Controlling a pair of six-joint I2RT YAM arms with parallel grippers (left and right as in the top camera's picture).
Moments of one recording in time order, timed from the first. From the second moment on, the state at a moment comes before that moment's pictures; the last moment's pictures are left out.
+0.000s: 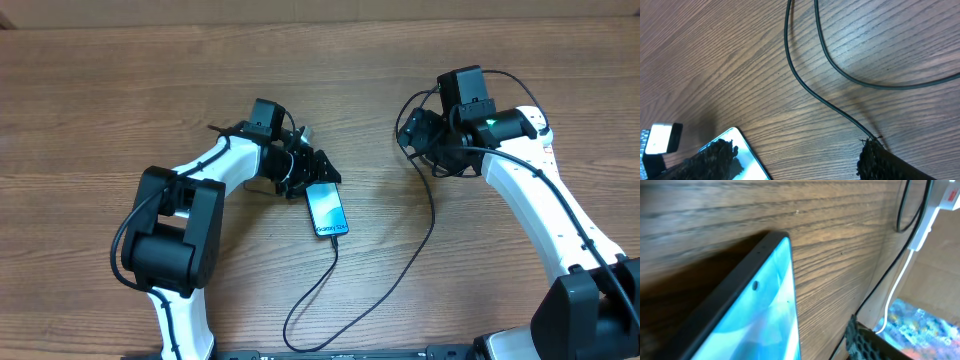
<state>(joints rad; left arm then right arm) -0.28 2.06 1.24 -0.51 0.77 -0.49 0.22 1.63 1.30 -0.80 -0.08 0.70</state>
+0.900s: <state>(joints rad) -0.27 2.02 1.26 -0.60 0.59 -0.49 0.22 1.63 1.30 -0.80 -0.07 0.70</state>
